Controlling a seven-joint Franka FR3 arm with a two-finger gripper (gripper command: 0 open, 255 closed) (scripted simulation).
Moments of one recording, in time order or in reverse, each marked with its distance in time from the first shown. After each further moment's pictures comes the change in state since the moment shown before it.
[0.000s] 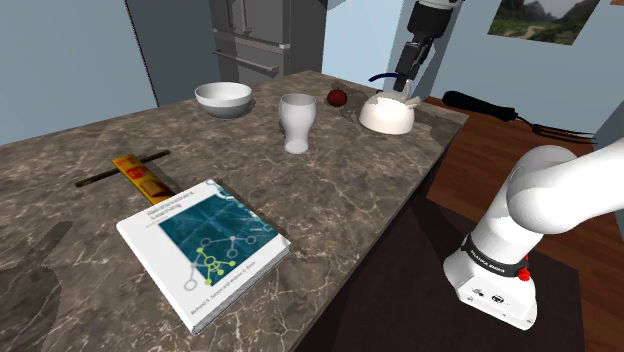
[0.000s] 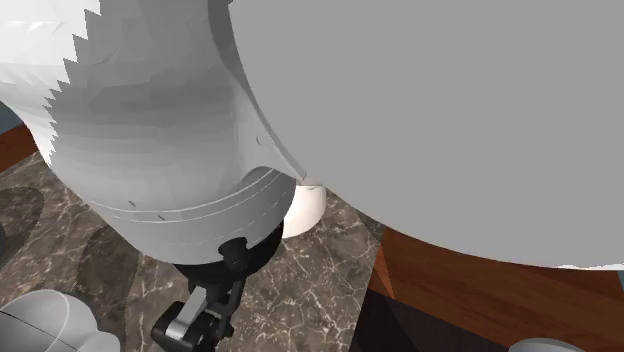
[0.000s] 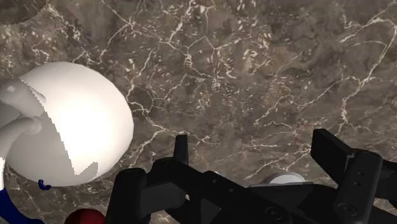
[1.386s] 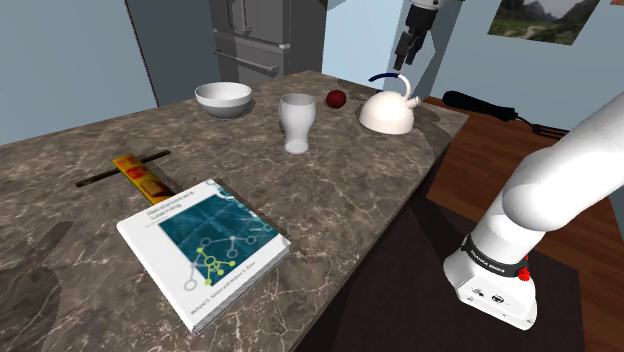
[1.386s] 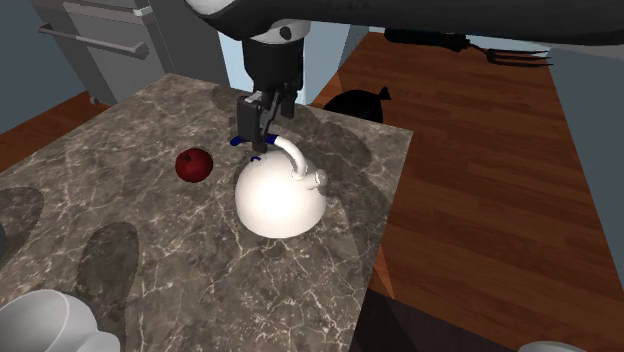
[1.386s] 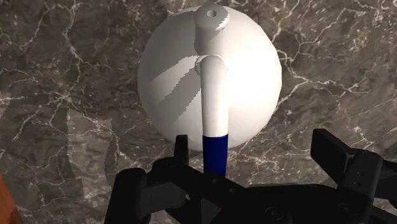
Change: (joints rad) arm -0.100 0.469 -0.365 0.355 -0.030 0.130 -0.350
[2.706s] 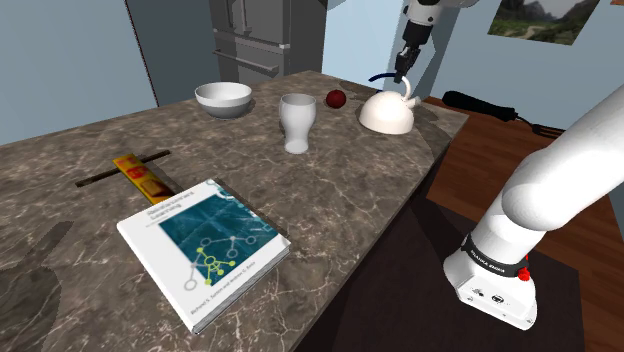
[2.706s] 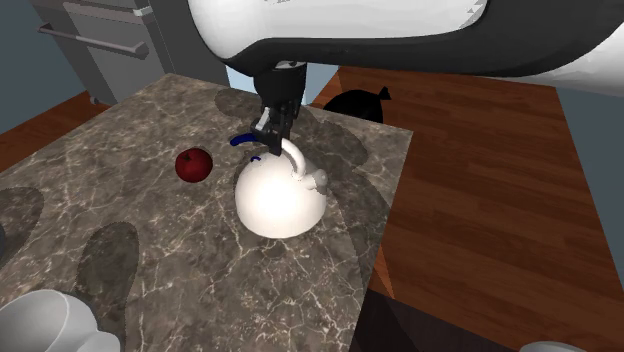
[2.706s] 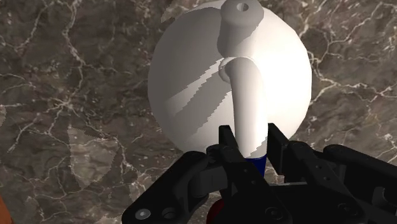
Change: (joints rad) arm -0.010 0.048 -0.036 -0.052 0.012 0.099 -0.038
